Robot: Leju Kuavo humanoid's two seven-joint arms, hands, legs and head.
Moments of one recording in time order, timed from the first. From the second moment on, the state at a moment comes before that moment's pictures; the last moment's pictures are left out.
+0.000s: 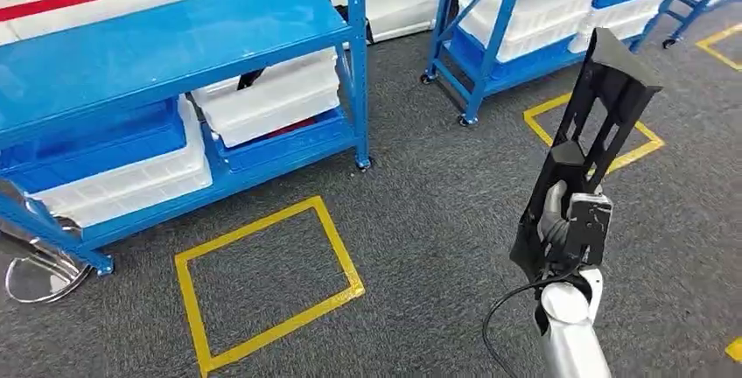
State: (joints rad) left arm -0.10 -0.01 -1.51 -0.13 1.14 0.17 -0.26; right arm -0.13 0.01 -0.13 -1.48 0.21 -0.42 -0.30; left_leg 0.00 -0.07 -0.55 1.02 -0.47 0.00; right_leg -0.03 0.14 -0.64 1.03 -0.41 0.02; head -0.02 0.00
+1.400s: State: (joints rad) left arm -0.09 -0.02 -1.54 -0.13 1.15 0.20 -0.26; right arm 0.13 0.04 -0.18 -1.80 0.35 -0.49 -0.42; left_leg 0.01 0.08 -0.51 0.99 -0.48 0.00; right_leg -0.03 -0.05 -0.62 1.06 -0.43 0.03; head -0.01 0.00
